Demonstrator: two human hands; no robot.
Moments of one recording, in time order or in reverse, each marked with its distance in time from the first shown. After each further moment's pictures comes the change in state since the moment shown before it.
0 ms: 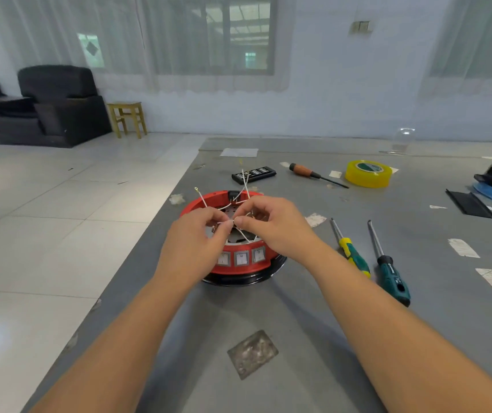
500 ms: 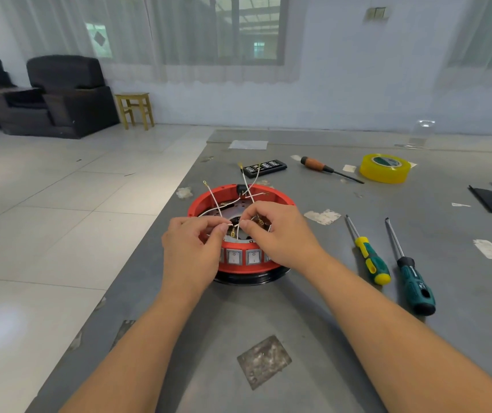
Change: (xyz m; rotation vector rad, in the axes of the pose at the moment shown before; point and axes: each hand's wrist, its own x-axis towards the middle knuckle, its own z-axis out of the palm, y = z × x) left_hand -0.011 -0.021 0.011 -0.107 0.159 -0.128; right_hand 0.002 0.020 0.025 -0.273 0.072 -0.105
